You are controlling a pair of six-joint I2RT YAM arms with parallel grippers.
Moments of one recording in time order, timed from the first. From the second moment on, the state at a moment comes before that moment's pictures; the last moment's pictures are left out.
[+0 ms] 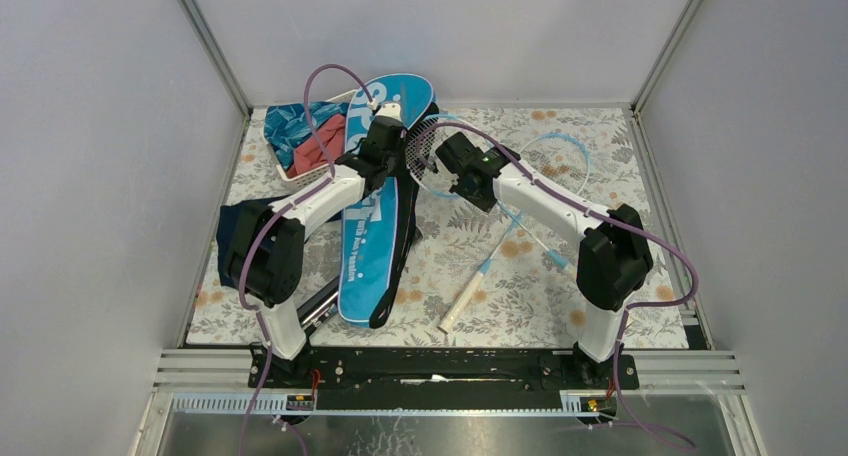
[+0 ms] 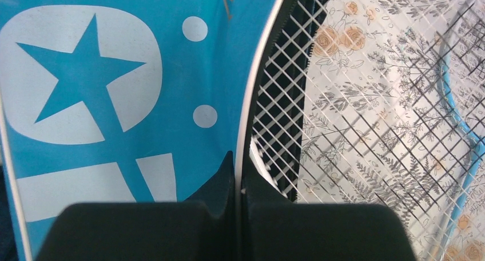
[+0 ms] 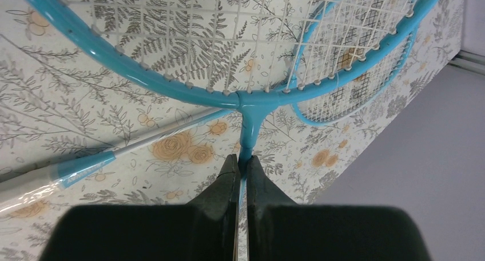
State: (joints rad) left arm -0.45 1.81 1.35 -0.18 -0.18 -0.37; right arm 0.71 1.84 1.57 -0.94 0.43 -0.34
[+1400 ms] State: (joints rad) left arm -0.49 1.66 1.13 0.08 0.19 -0.61; right arm 0.59 1.70 1.37 -0.49 0.02 0.06
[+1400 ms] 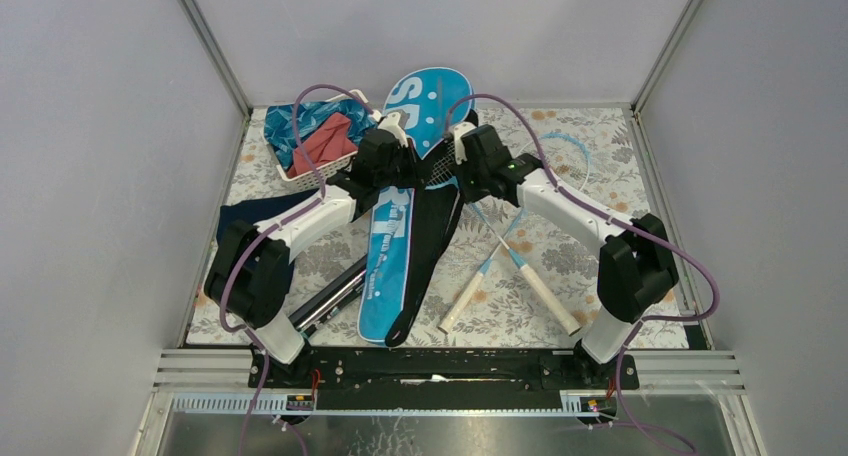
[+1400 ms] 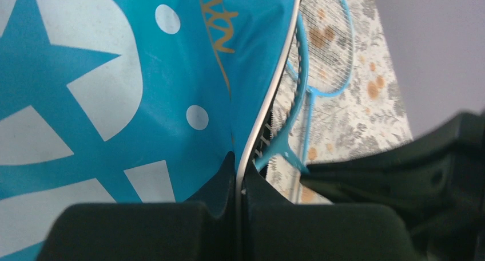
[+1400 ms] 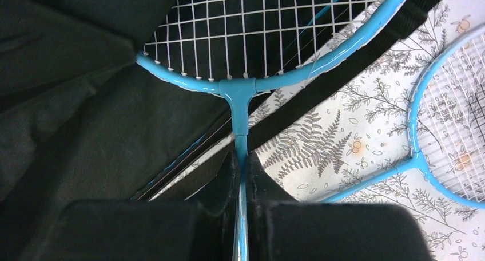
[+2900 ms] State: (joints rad) left arm -0.54 2.00 1.31 0.21 0.38 -0.99; right arm 0.35 1.69 1.32 -0.41 -0.26 0.12
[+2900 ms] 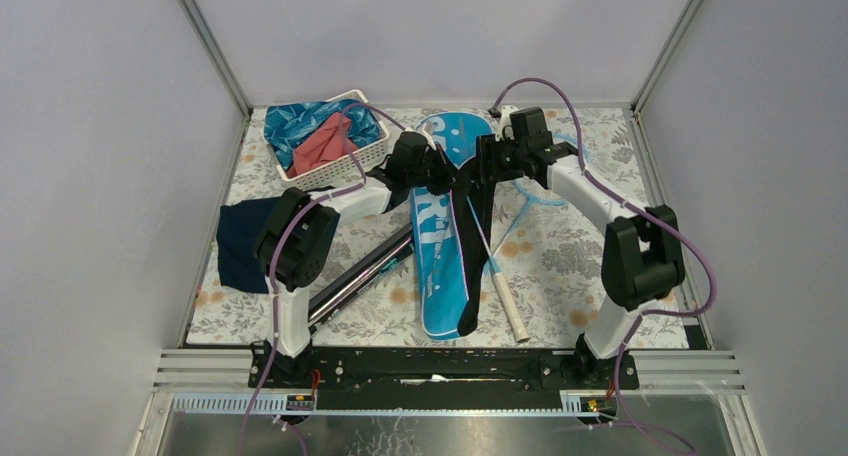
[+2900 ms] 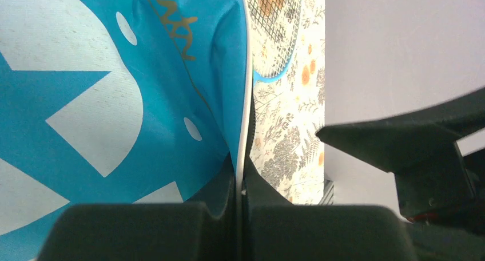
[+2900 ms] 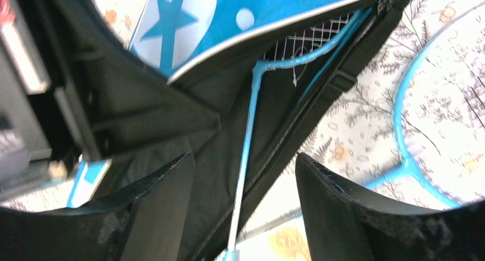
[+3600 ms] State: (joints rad) left arm -0.54 1.96 1.30 0.16 0.34 -0.81; right arm 0.33 1.61 0.96 -0.64 -0.58 -0.25
